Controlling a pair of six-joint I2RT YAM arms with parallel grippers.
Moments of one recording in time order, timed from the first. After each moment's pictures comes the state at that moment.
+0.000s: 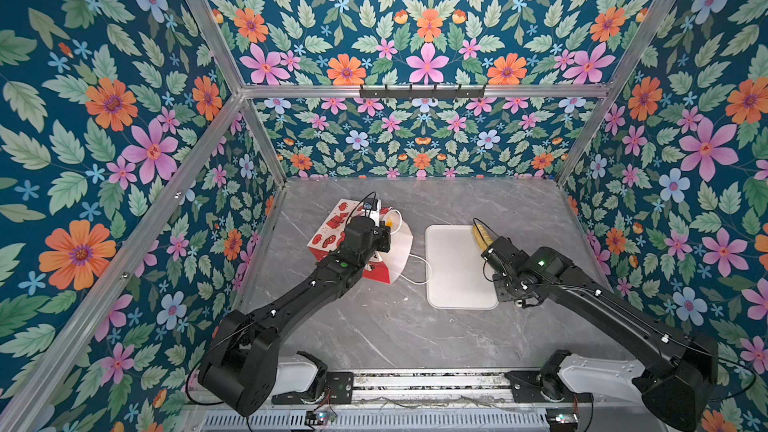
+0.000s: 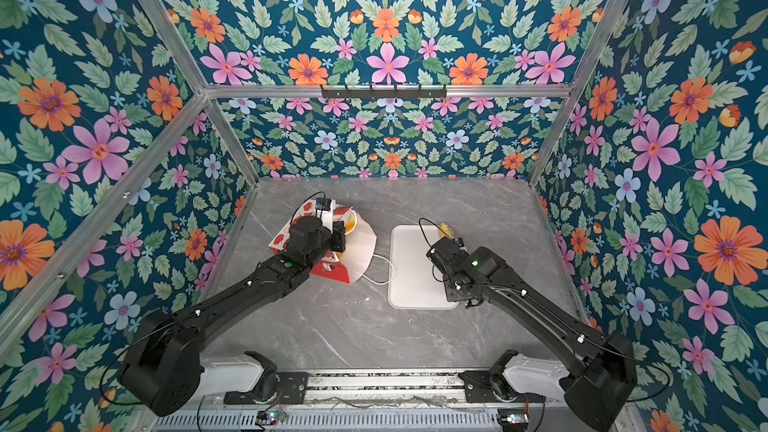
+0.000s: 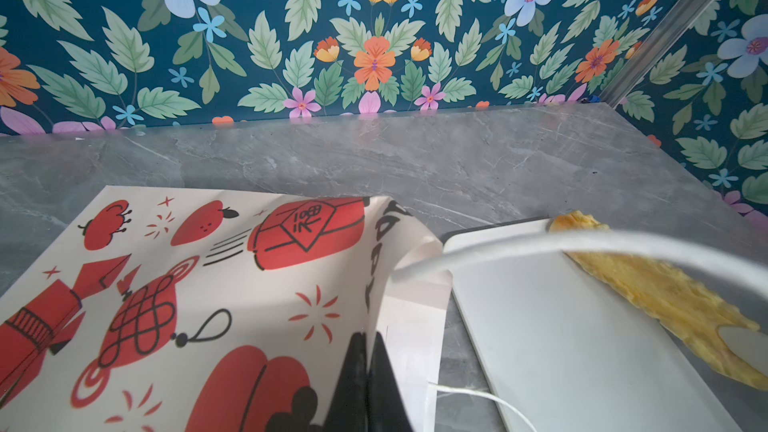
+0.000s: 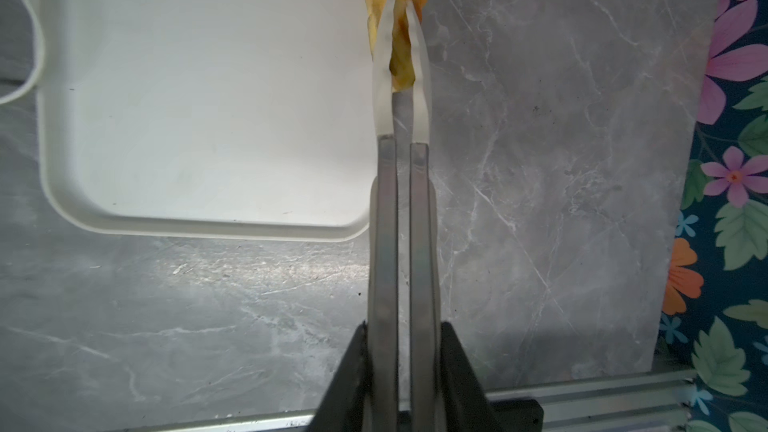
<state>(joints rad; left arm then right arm) -0.54 1.31 0.79 0.14 -0.16 -0.21 0.69 1.21 1.06 -1.24 0.35 0.56</state>
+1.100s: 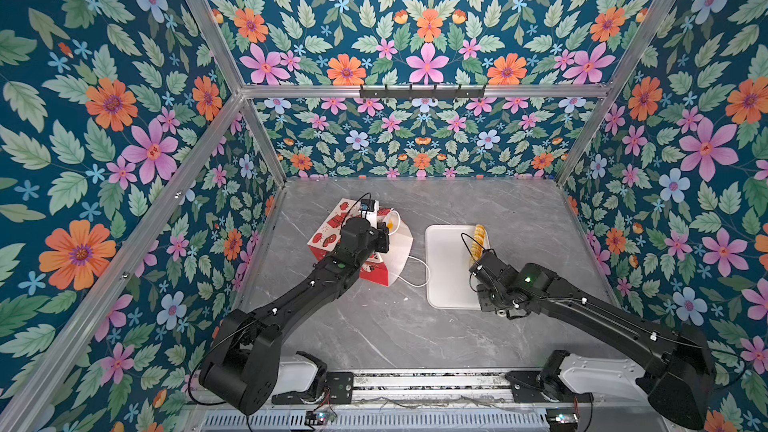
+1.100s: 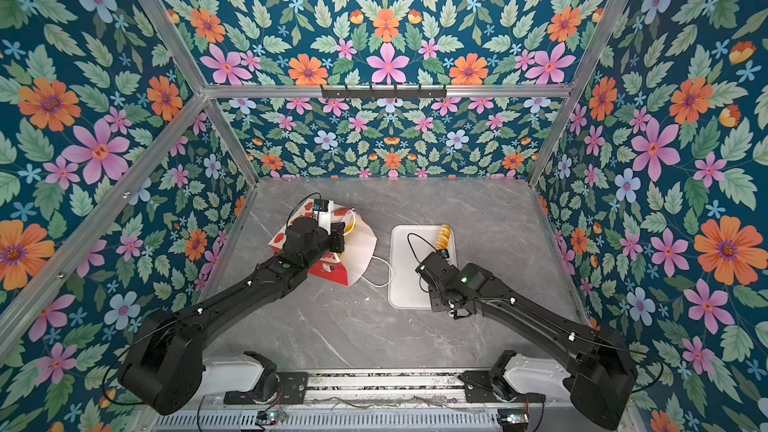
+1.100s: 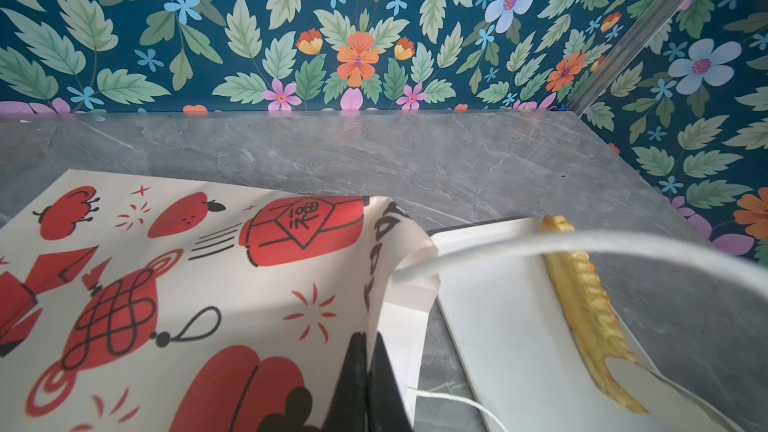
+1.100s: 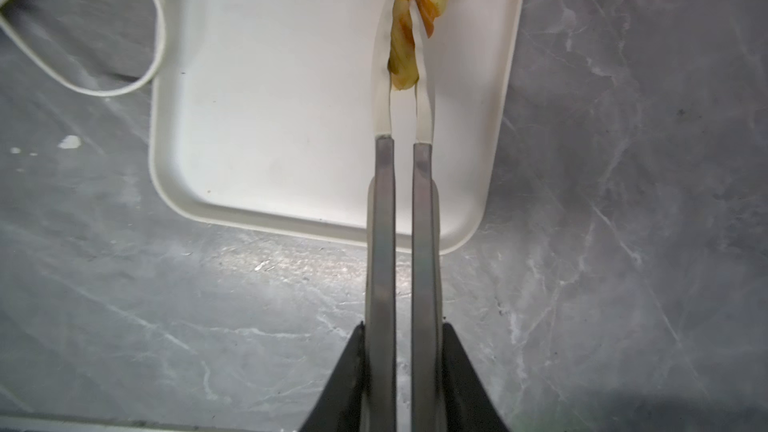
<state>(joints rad) -0.51 1.32 0.76 0.19 -0.05 -0.26 0.81 1.17 0.90 -0.99 0.22 0.63</state>
